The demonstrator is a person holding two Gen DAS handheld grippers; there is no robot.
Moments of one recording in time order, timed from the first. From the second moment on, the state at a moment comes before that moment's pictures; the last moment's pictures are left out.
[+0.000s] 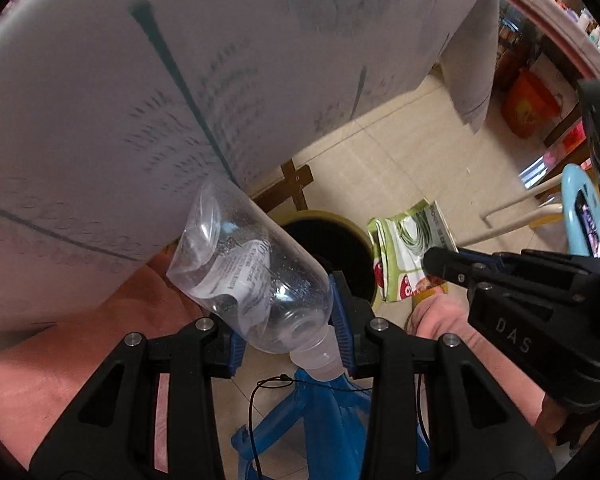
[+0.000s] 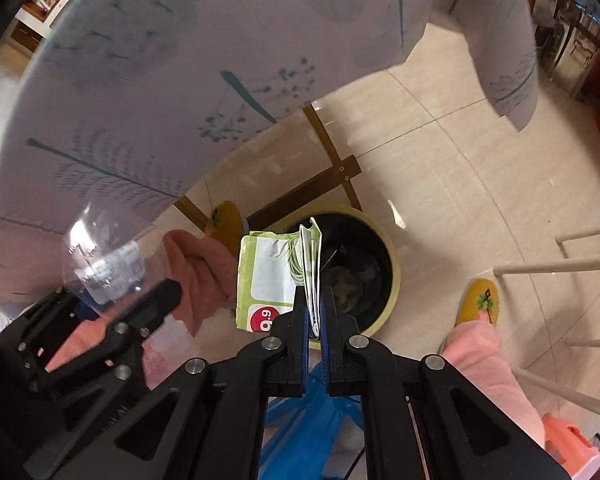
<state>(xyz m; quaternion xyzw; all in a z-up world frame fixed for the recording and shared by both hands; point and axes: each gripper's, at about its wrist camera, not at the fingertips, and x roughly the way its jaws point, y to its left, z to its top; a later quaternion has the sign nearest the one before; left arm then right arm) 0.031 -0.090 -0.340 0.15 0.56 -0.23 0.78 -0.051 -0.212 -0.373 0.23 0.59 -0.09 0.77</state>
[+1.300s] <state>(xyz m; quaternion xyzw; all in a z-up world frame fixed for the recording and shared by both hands) 0.035 -0.101 -0.379 0.20 0.54 -0.22 0.78 -0.033 -0.246 -0.436 0.28 0.59 -0.09 0.75</state>
